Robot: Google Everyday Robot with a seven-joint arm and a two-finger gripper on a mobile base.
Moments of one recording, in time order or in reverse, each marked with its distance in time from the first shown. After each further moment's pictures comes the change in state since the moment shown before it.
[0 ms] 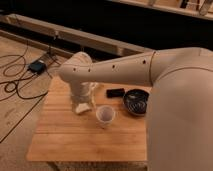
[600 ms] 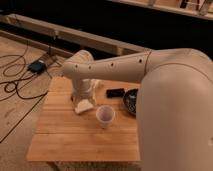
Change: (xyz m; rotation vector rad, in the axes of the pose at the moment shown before) arm -0.045 -0.008 0.016 -0.001 -0.009 0.061
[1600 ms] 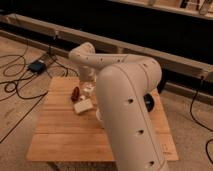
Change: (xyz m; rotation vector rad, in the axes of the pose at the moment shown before) arm -0.167 -0.004 0.059 0.041 -0.085 0.060
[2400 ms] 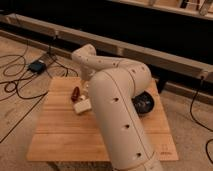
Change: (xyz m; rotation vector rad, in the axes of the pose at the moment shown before) arm -0.028 -0.003 0.033 -0.001 0.004 0.138
